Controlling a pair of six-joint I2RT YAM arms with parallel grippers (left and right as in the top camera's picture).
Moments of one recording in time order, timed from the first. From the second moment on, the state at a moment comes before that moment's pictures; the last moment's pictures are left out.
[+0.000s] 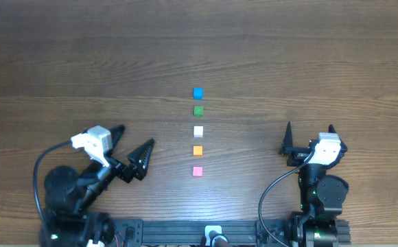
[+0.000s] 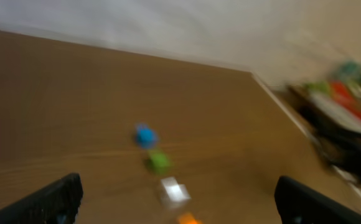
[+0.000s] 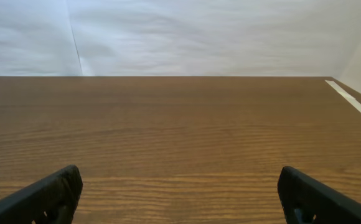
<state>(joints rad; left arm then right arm) -0.11 0.26 0.36 -0.35 0.53 -0.34 -0.05 0.01 0.01 -0.07 0.03 -0.03</state>
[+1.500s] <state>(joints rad) -1.13 1.53 0.87 -0.69 -0.21 -1.23 -0.05 0.01 0.01 -0.07 0.03 -0.03</state>
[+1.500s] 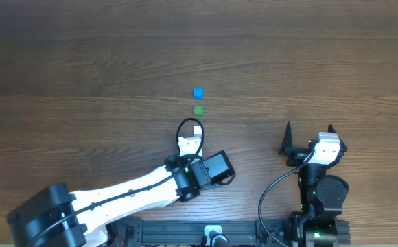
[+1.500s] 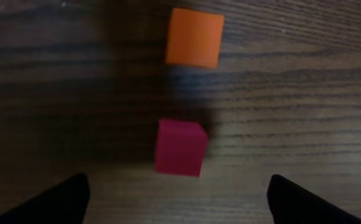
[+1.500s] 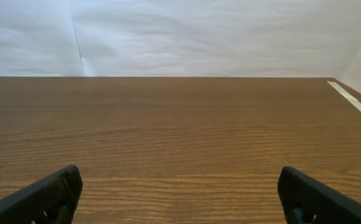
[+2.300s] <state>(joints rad) -1.03 1.64 0.87 -0.64 -0.10 -1.01 -0.05 0.01 0.01 -0.07 0.03 -0.03</state>
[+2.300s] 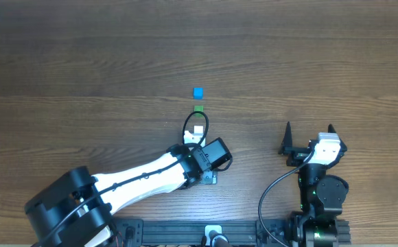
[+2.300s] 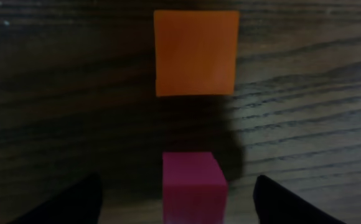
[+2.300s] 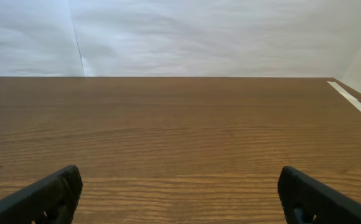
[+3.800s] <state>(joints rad) -1.03 1.66 0.87 -0.62 -0.07 -0.99 -0.05 0.01 0.01 -0.07 0.03 -0.03</state>
